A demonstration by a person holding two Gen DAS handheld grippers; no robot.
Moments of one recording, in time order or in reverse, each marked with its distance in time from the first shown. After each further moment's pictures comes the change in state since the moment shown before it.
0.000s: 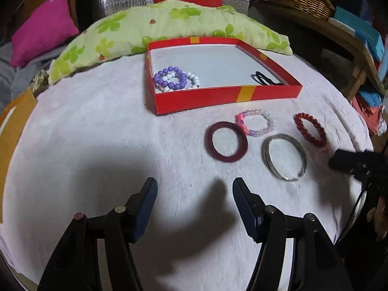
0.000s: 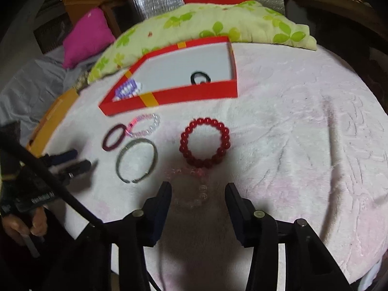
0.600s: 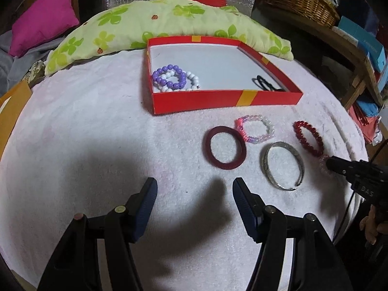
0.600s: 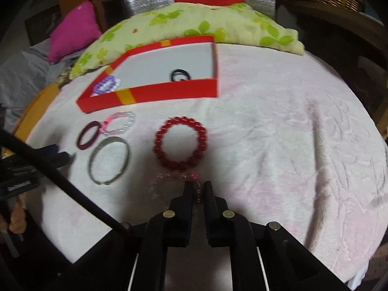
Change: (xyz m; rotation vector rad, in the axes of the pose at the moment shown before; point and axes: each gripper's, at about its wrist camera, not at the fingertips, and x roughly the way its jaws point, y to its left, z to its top) left arm 0.003 0.004 0.003 -0.036 -0.002 -0.046; right arm 0.001 -0.013 0.000 0.018 -0.022 -0.107
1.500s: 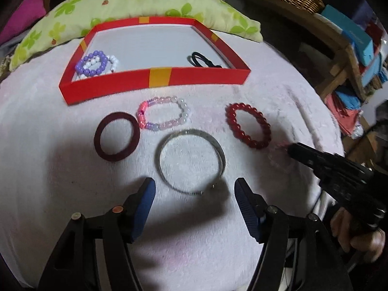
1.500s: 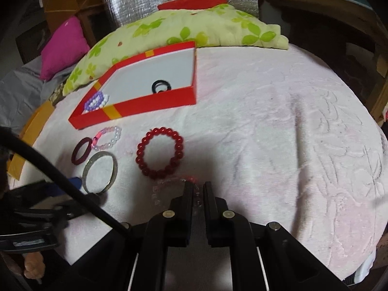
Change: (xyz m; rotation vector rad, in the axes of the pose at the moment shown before) left arm 0.018 -0.089 0.005 -0.005 0.109 -0.124; right arm -0.012 -0.023 0.002 0.079 -0.039 0.005
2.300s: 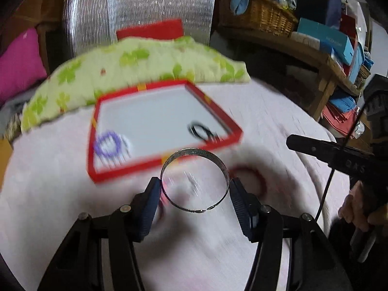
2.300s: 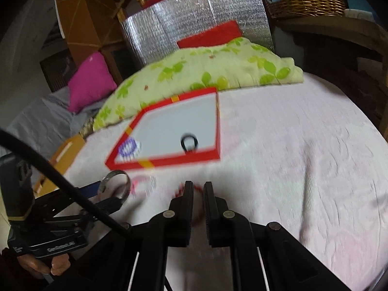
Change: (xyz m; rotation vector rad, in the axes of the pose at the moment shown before) left arm -0.051 -0.003 0.046 0.177 -0.272 0.052; right arm -0.033 0.000 0.058 0.031 -0.207 0.213
